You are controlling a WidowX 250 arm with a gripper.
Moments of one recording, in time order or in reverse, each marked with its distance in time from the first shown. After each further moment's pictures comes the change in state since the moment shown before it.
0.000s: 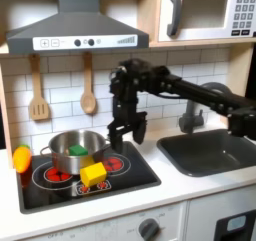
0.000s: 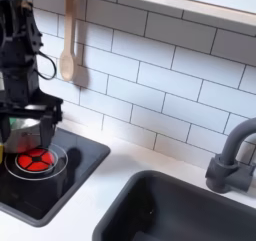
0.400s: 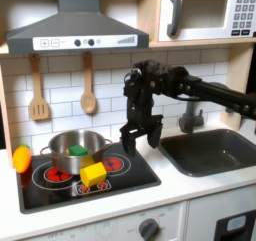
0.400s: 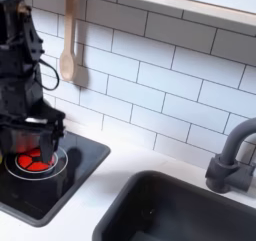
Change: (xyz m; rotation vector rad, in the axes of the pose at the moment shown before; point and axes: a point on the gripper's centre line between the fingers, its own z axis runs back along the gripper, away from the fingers) arm -0.032 -0.006 0.005 -0.032 -0.007 -0.094
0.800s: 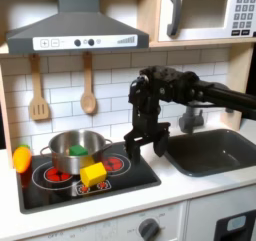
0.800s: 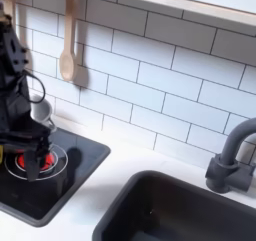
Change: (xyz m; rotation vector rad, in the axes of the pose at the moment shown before) arm -0.027 0.008 0.000 0.000 -0.007 -0.062
